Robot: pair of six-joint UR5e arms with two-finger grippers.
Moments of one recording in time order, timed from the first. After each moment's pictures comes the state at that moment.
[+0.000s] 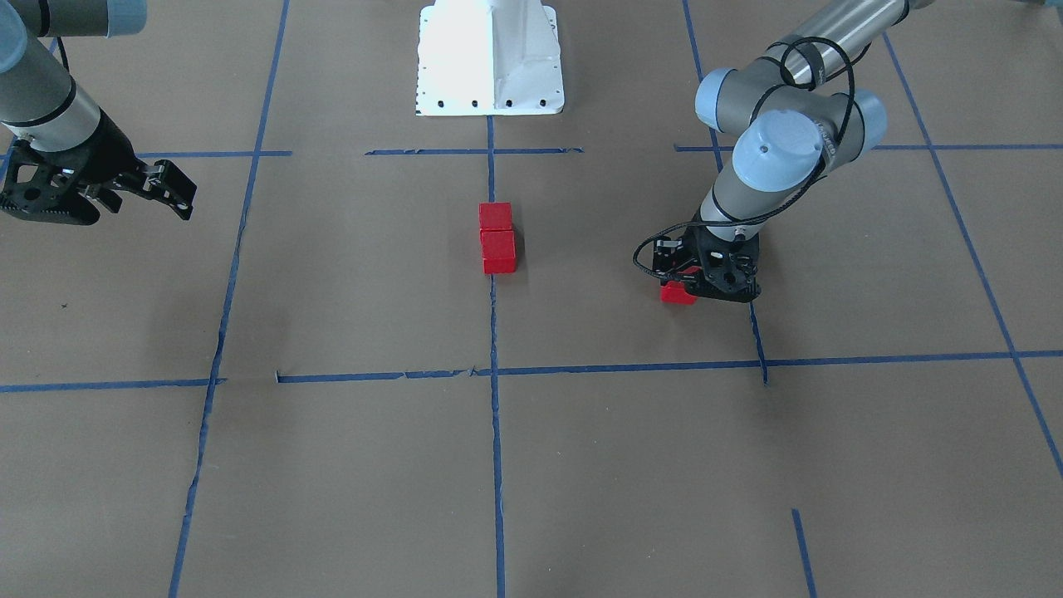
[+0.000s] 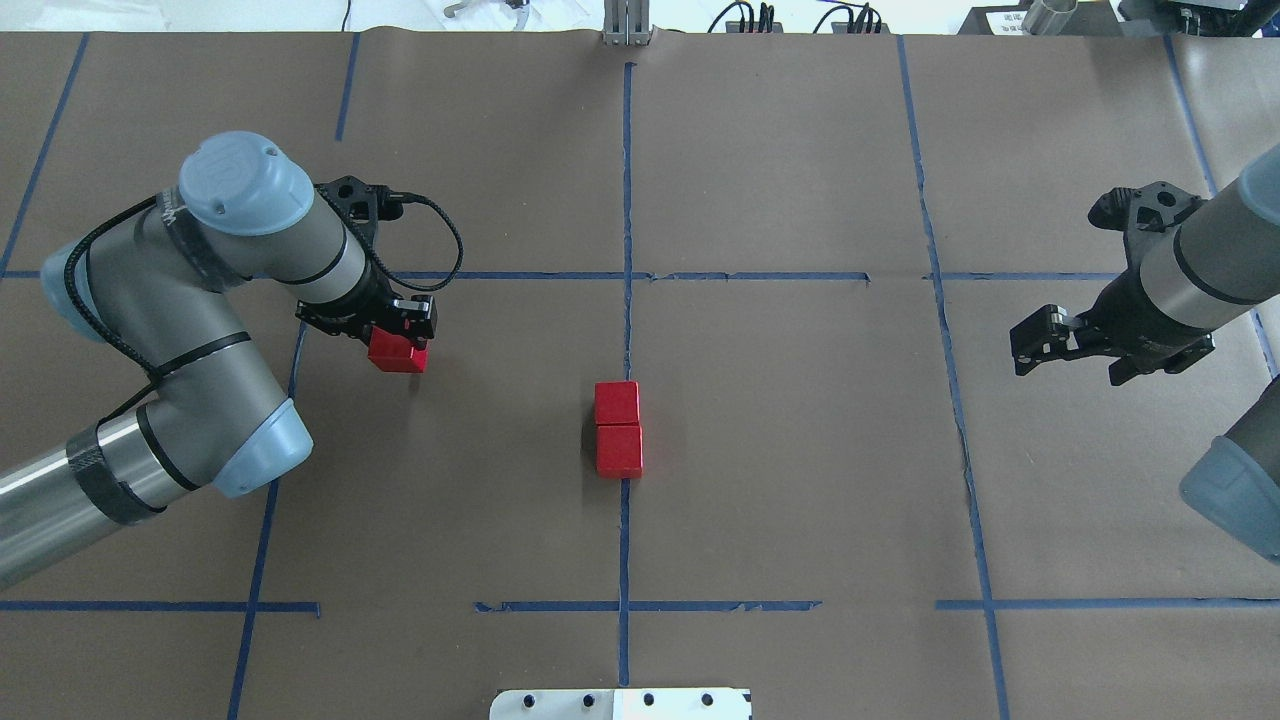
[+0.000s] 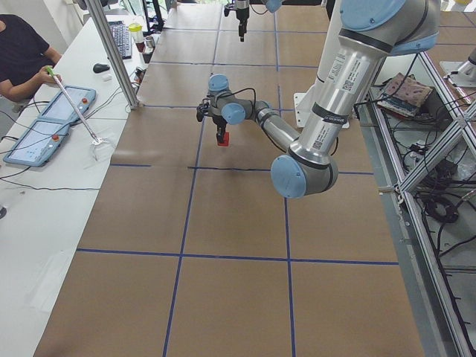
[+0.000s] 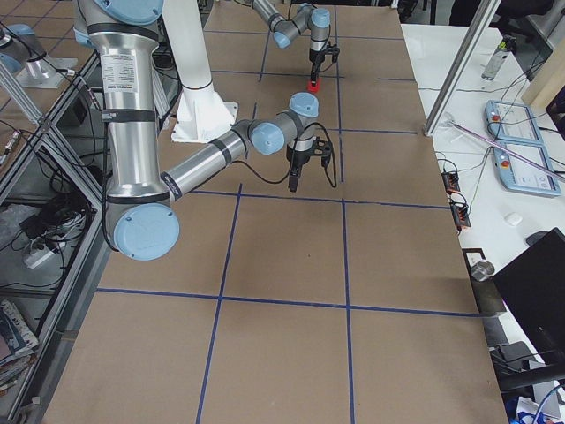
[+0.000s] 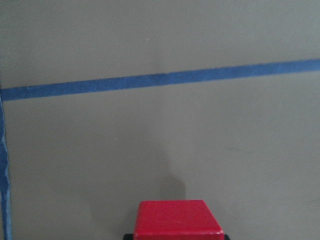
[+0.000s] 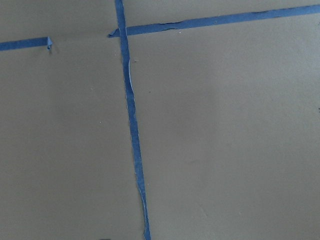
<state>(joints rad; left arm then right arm) -0.71 -2.09 -1.67 -1.66 -2.02 -1.11 0.88 -1.52 2.08 -1.62 2.15 0.96</state>
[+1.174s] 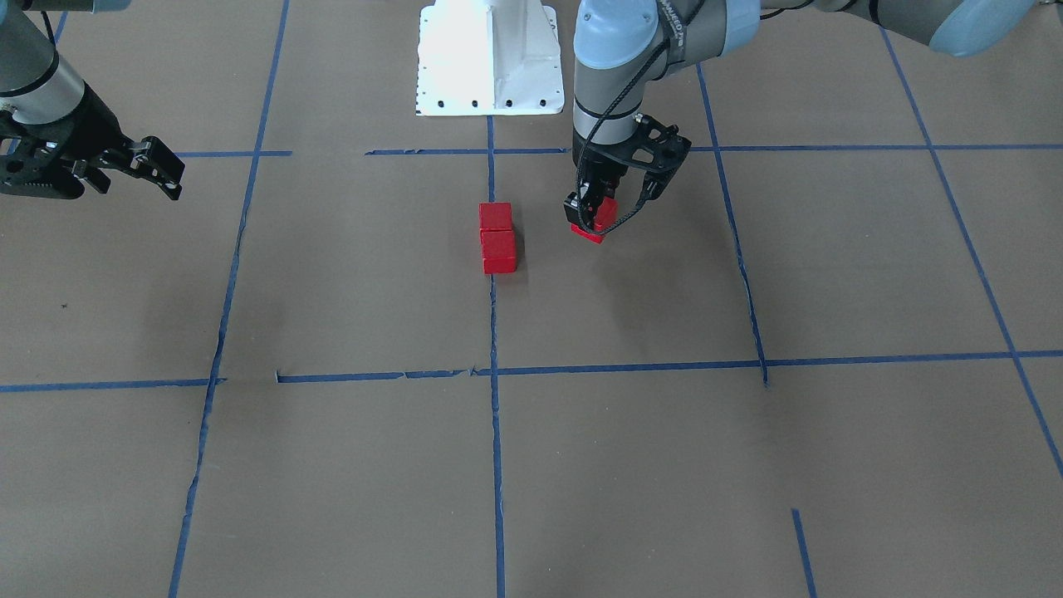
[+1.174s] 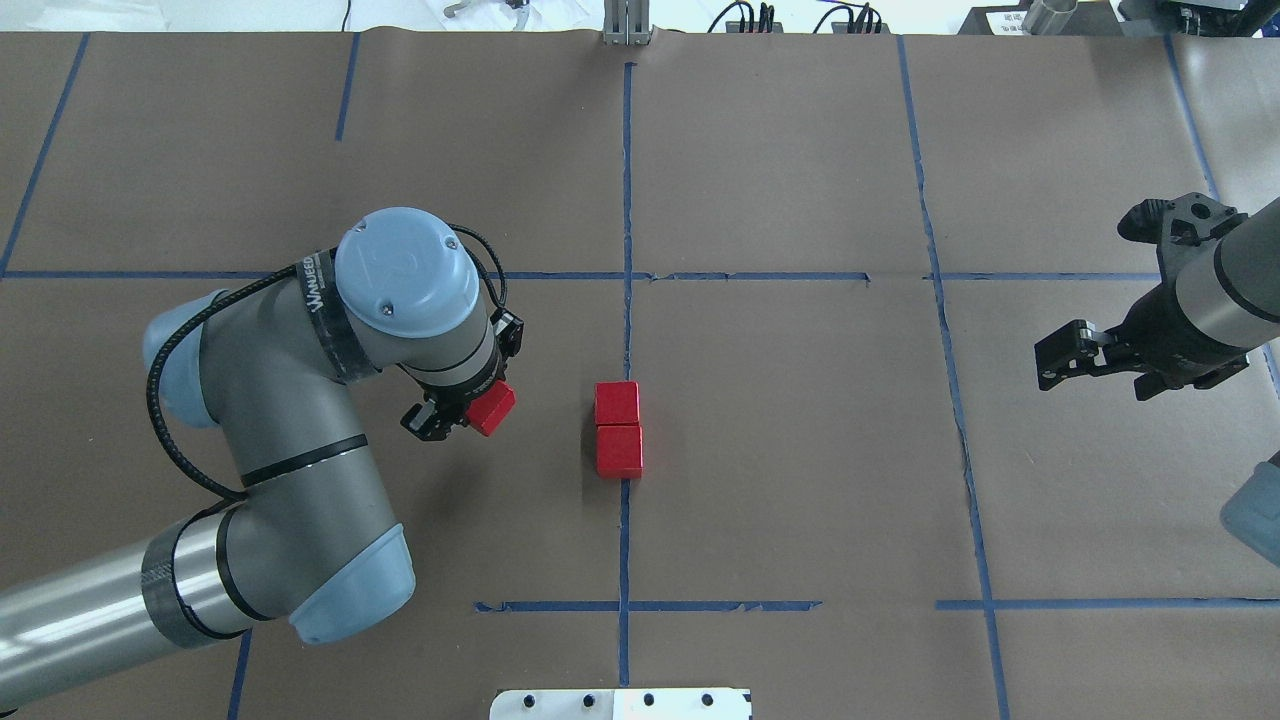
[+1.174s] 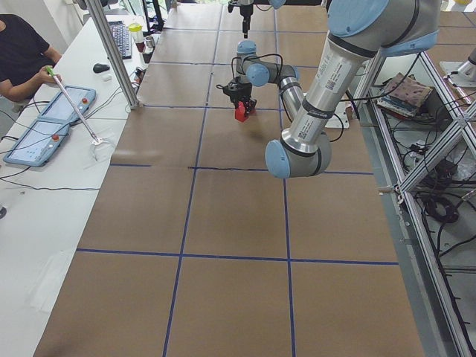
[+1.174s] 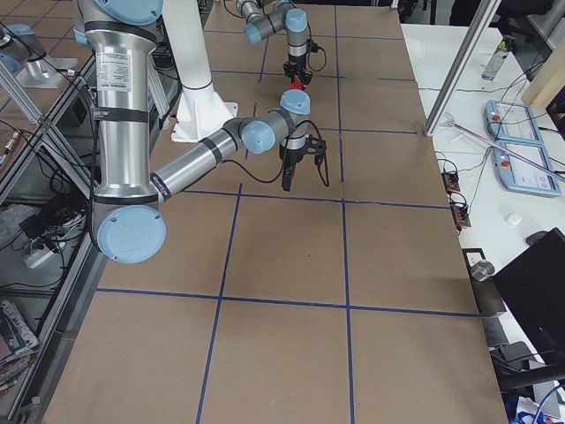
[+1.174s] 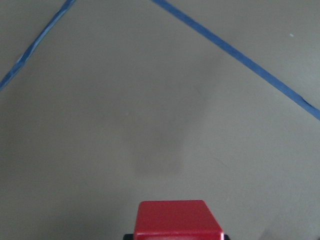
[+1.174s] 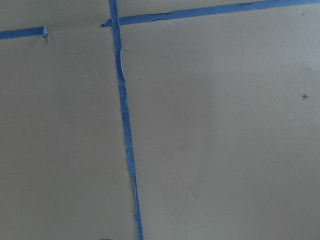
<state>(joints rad) -0.50 -2.21 -1.82 -1.36 -1.83 -2.31 0.89 -1.59 2.14 -1.61 2.15 0.96</state>
